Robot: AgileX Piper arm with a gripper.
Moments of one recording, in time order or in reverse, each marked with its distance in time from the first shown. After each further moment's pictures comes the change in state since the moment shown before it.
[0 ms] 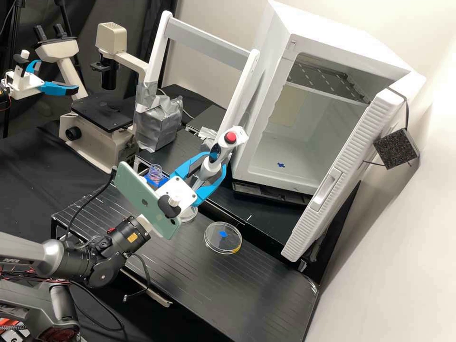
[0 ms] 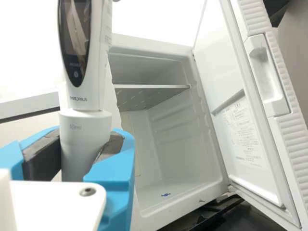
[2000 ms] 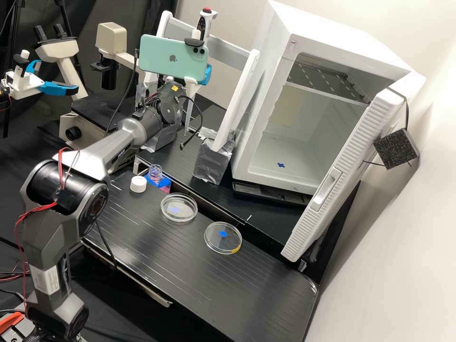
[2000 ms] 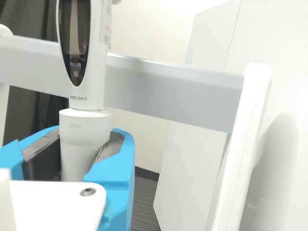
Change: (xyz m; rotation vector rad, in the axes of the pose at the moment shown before) arm 0.245 -0.124 -0.131 -0.276 0.027 -0.596
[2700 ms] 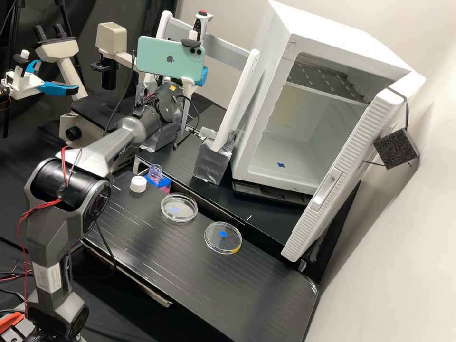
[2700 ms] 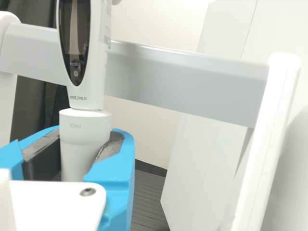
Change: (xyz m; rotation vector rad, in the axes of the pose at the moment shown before) arm 0.004 -0.008 -0.001 -0.003 0.003 -0.023
